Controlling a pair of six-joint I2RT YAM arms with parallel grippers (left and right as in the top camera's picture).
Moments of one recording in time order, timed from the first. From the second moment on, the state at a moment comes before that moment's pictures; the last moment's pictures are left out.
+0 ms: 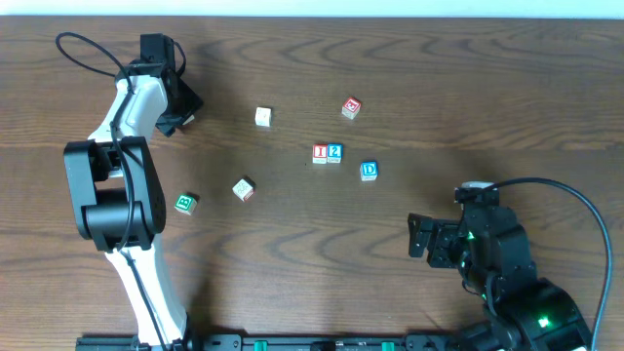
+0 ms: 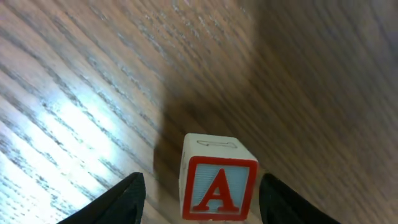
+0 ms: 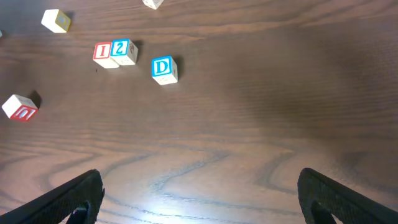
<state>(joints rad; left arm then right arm) 0.08 2.20 1.67 -0.72 -0.04 -0.72 0.38 0.67 0.72 -0.87 0.10 0.44</state>
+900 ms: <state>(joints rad) 0.08 2.20 1.67 -0.71 -0.04 -0.72 0.38 0.67 0.72 -0.87 0.10 0.44</state>
